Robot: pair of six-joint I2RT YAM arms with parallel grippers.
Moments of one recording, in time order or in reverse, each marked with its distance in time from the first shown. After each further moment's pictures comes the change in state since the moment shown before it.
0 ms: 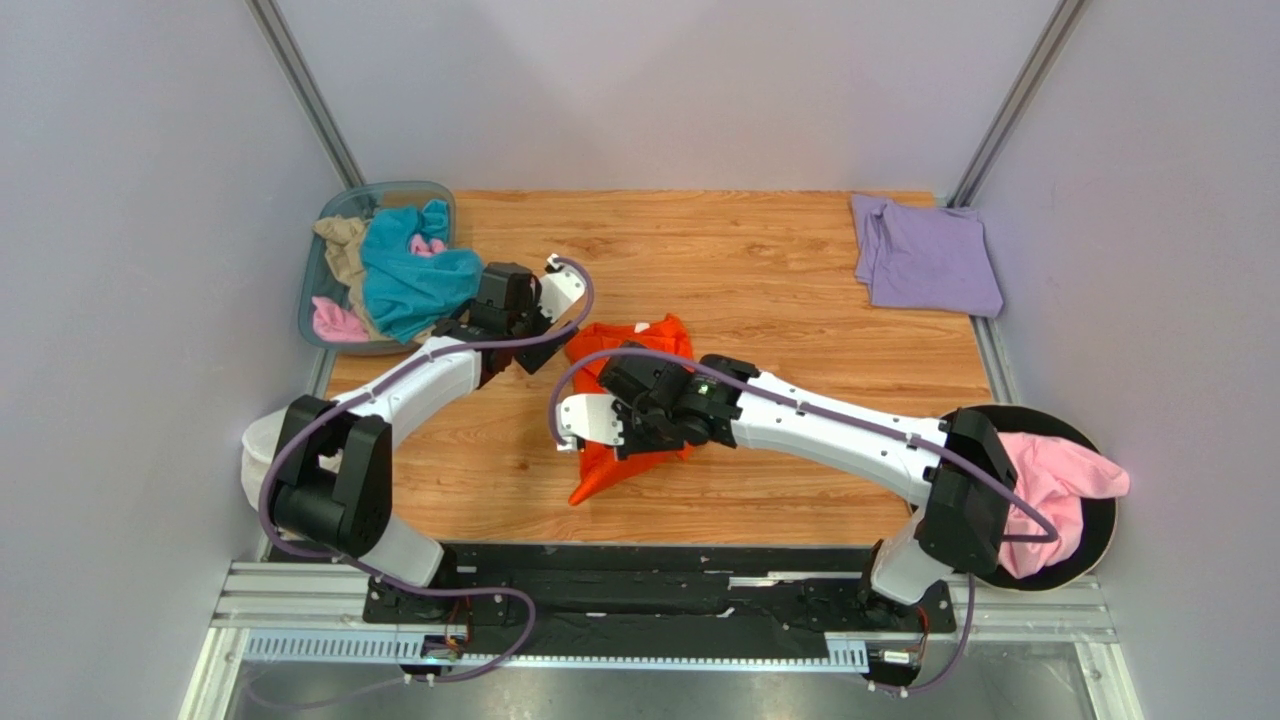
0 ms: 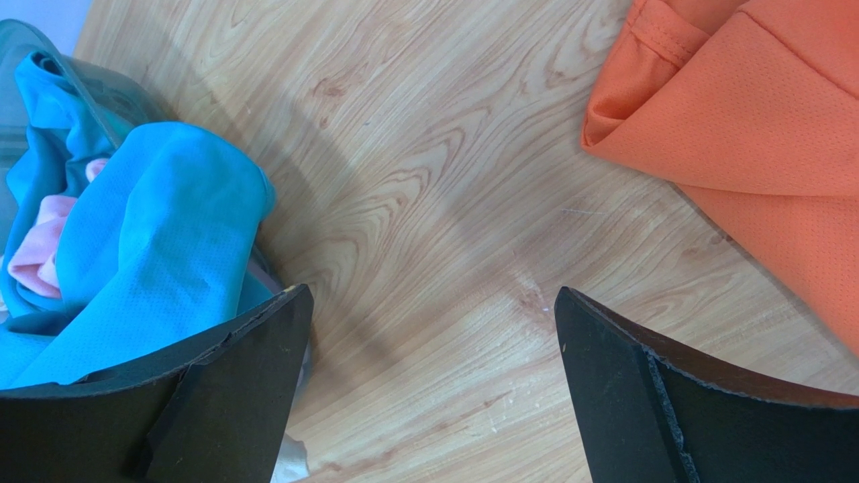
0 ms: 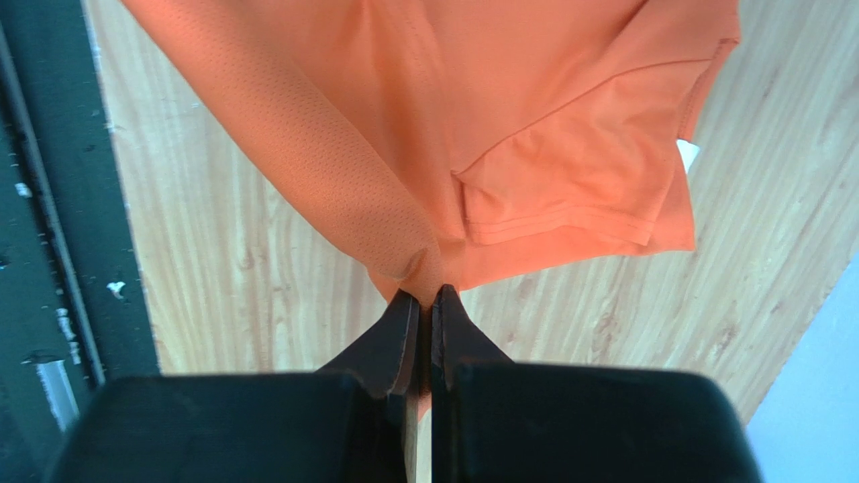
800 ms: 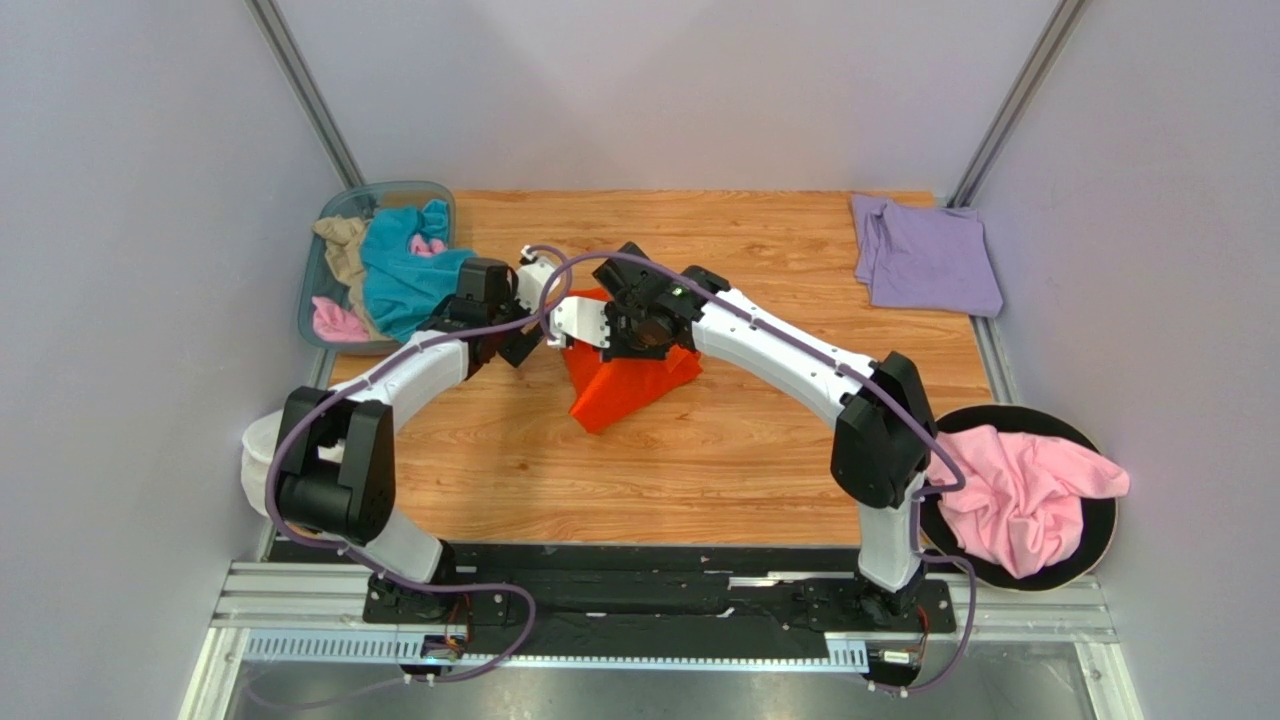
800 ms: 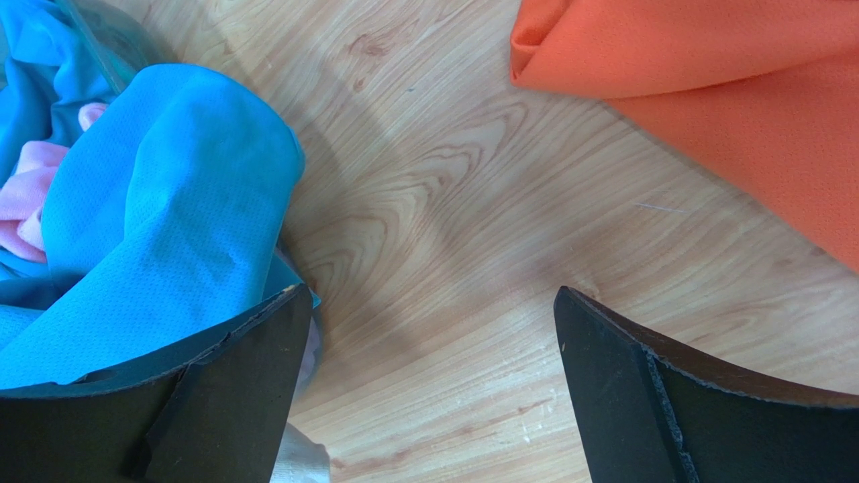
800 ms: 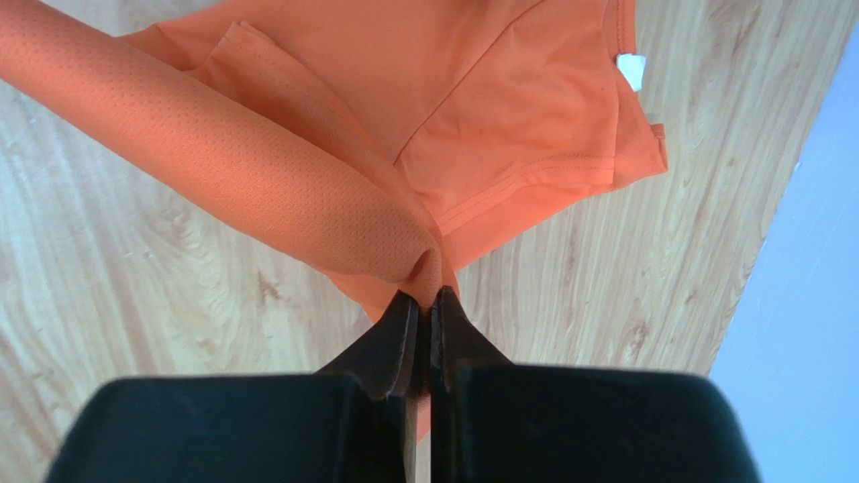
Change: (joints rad) left arm 0.105 0.037 0.000 0.037 0.040 -0.012; right arm -0.261 0.326 0.392 -0.018 -0.040 -0.142
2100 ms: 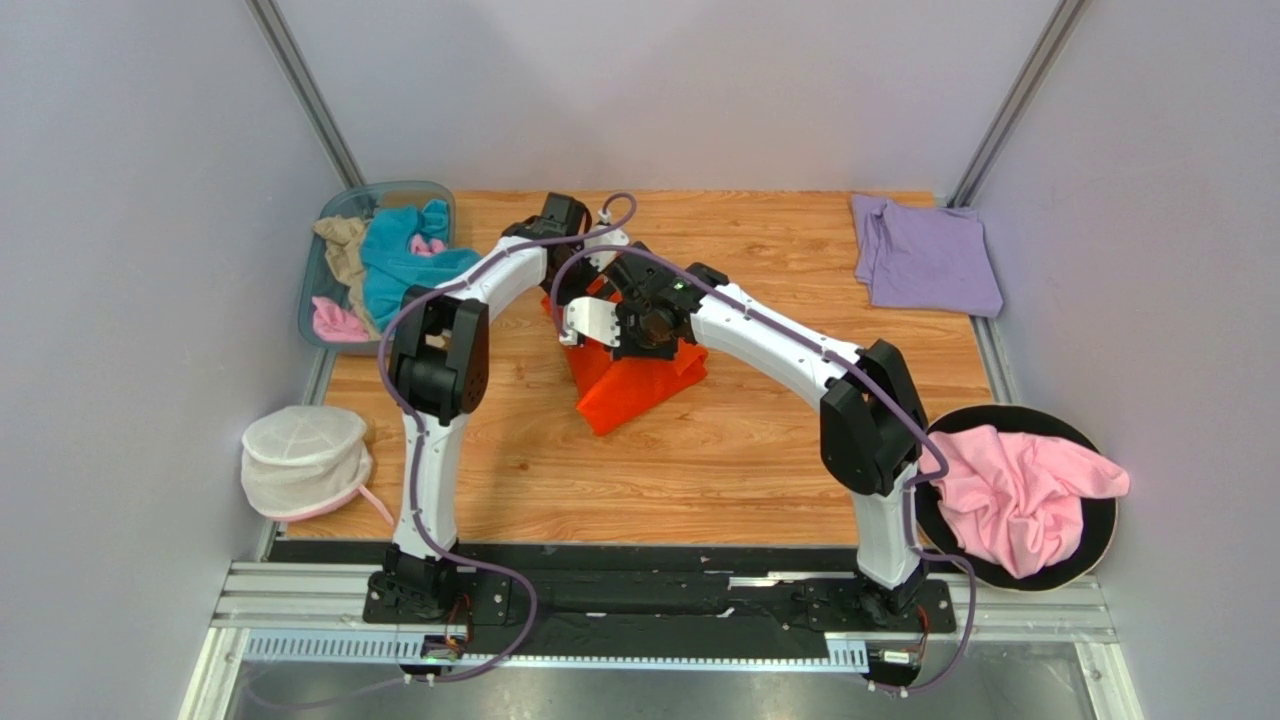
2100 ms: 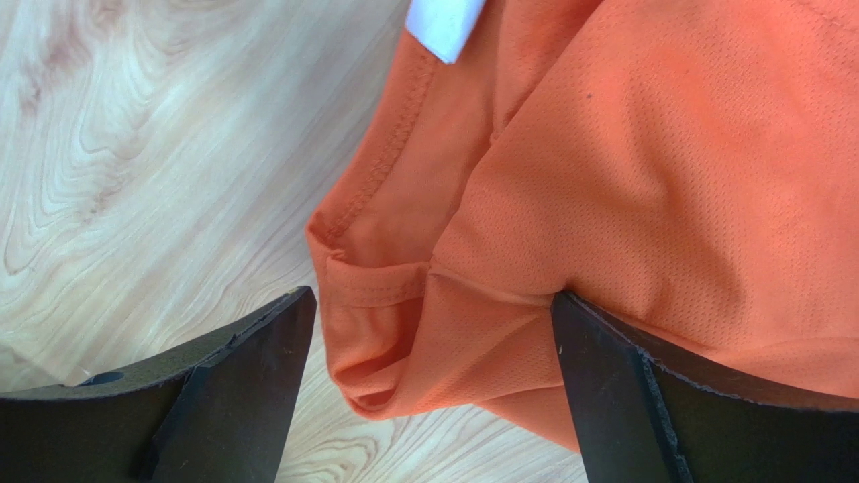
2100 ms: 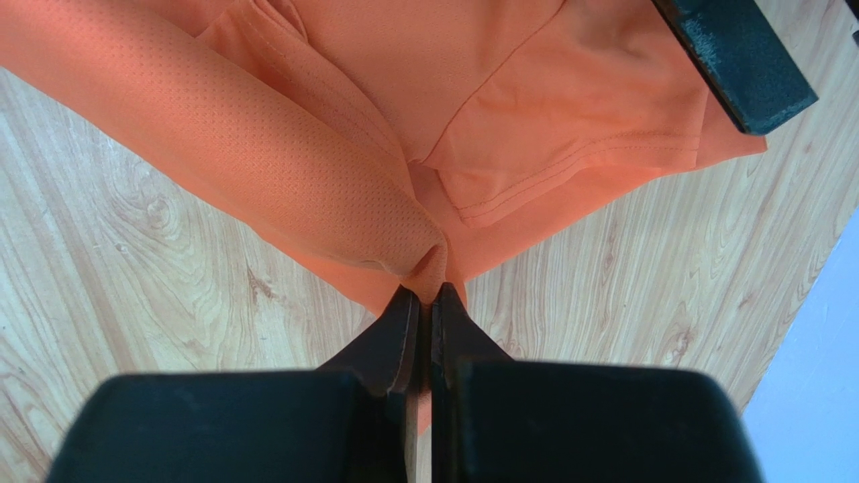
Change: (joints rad) left arm -0.083 0.701 0.871 -0.503 0.194 -0.033; right arm -0.058 0.071 0.000 0.006 -0.048 -0.024
